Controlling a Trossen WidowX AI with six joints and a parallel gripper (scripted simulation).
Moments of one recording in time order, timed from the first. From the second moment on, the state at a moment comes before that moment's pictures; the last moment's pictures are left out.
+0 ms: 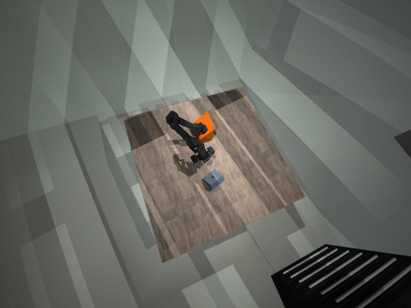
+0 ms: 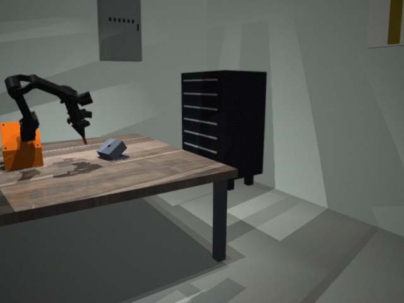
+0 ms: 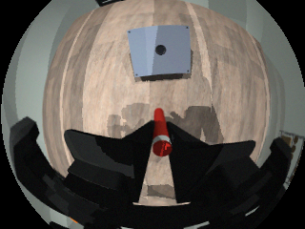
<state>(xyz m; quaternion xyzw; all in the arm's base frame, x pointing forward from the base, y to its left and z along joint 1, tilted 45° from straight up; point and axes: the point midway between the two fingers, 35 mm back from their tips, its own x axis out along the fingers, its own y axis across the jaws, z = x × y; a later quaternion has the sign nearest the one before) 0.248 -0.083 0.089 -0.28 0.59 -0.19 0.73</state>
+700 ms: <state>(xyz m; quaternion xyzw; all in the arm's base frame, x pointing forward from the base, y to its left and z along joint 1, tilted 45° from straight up) 0.290 -0.070 0.100 -0.27 0.51 -0.17 0.79</state>
